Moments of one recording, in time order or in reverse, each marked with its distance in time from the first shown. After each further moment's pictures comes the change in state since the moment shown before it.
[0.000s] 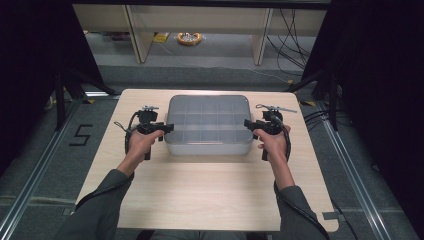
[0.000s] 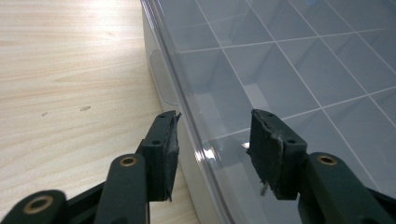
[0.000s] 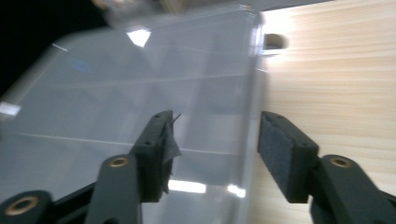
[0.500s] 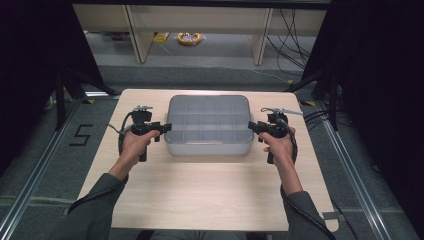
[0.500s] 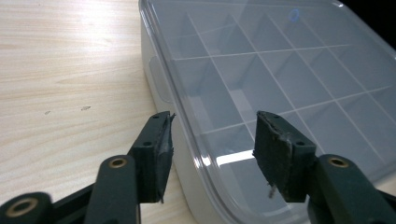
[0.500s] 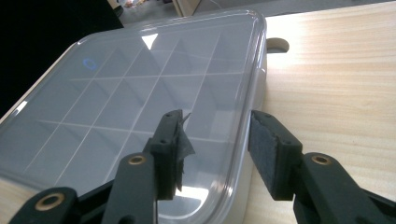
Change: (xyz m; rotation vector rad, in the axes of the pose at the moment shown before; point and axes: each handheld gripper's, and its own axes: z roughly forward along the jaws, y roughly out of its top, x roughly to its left) left arm -0.001 -0.003 -0.027 -0.058 -0.049 -0.025; right arm -0.006 -0.006 -0.017 -0.015 0.017 -0.078
